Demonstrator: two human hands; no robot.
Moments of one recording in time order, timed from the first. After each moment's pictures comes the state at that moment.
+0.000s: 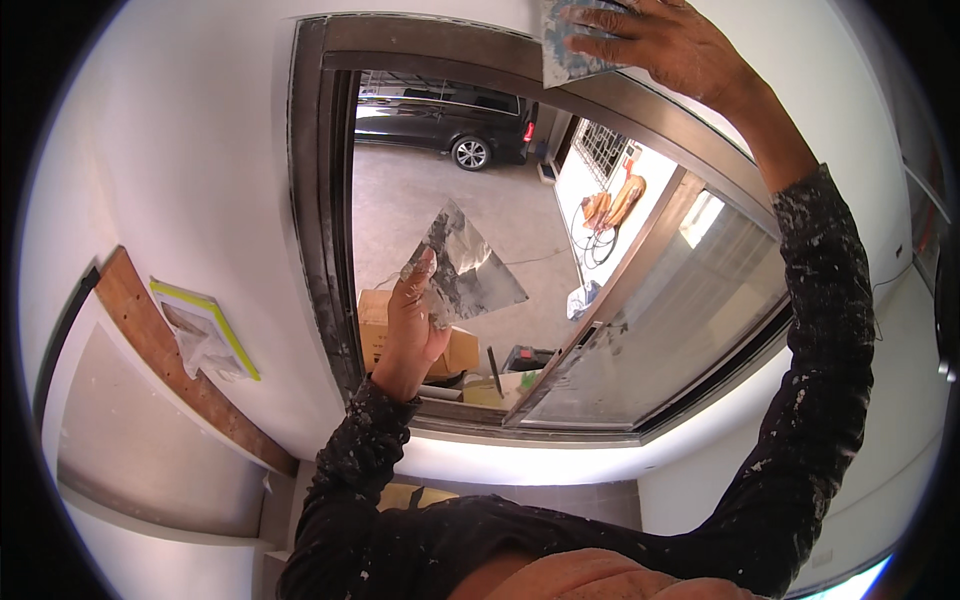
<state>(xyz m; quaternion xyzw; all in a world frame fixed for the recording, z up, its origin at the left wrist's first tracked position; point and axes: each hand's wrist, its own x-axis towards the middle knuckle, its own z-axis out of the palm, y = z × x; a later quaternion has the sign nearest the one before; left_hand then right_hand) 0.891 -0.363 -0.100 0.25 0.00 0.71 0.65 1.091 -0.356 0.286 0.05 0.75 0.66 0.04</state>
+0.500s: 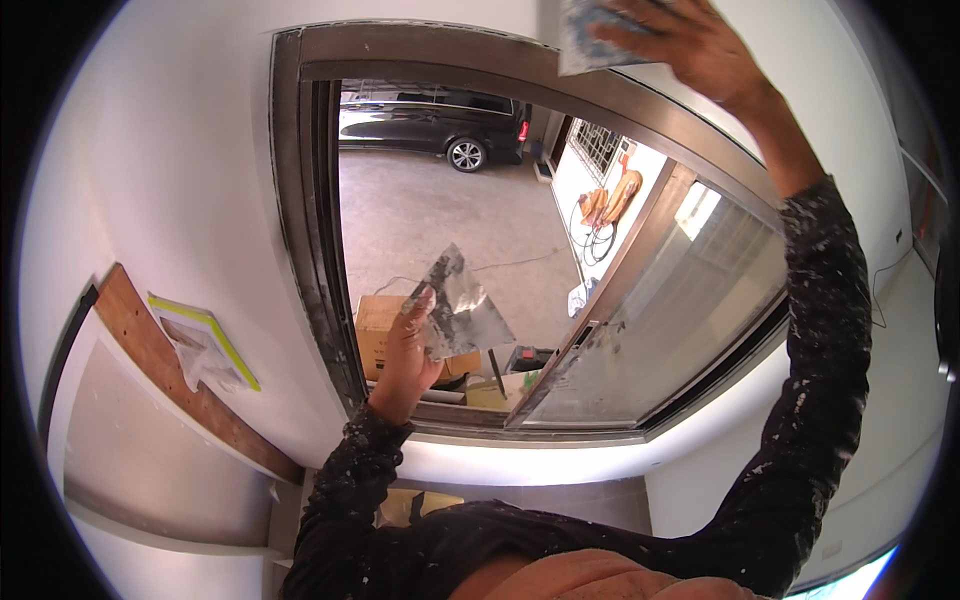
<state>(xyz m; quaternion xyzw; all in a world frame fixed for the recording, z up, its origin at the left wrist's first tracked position) 0.898 -0.369 -0.141 0.27 0.04 0.67 0.69 1.127 -0.363 0.286 0.10 0.70 0.71 0.02</state>
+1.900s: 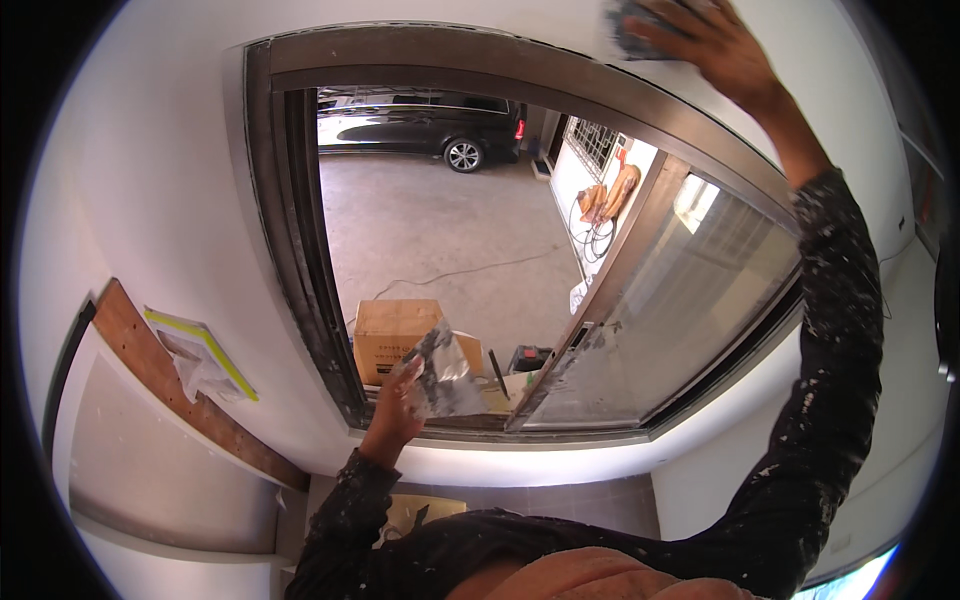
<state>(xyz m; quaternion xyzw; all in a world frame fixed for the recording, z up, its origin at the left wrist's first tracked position) 0.906 -0.390 -0.223 0.21 0.14 0.61 0.75 1.221 -0.316 0.308 0.06 0.63 0.78 -0.03</state>
